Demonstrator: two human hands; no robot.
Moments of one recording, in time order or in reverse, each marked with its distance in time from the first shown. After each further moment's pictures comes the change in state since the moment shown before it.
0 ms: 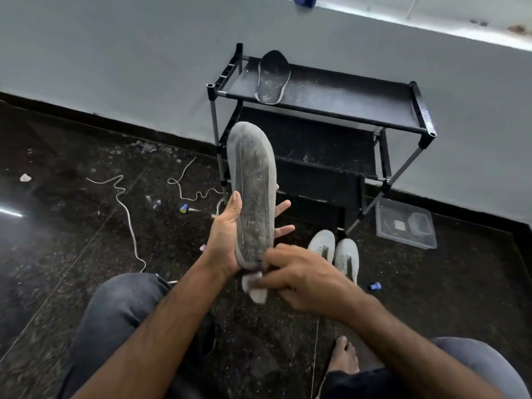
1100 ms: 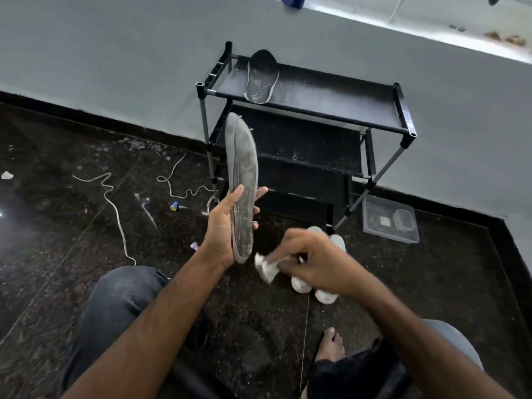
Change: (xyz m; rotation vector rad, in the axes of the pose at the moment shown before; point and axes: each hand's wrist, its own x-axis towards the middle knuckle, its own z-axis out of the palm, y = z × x) left_hand 0.005 0.001 0.008 0.188 0.116 0.149; right_hand -0.019 0.013 -0.030 0.363 0.031 0.395
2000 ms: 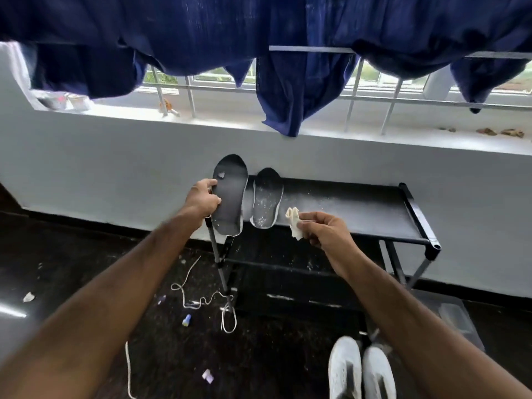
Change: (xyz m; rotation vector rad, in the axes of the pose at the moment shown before) left_hand 0.275 0.239 0.011 1.133 0.393 0.293; right_hand 0.212 0.044 -0.160 0.784 0.569 0.340
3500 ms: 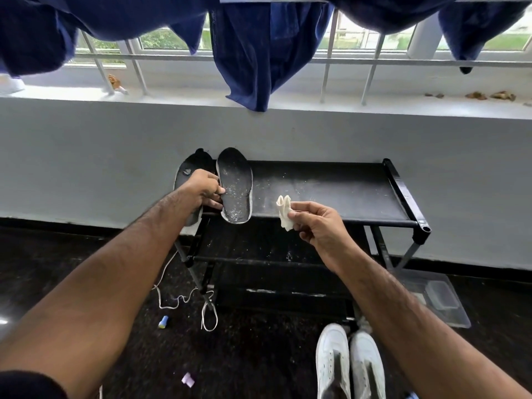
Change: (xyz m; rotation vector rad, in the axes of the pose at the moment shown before) left_hand 0.043 0.025 0.100 -0.035 -0.281 -0.228; right_hand 0.043 0.043 -0.046 0.174 0.005 0.023
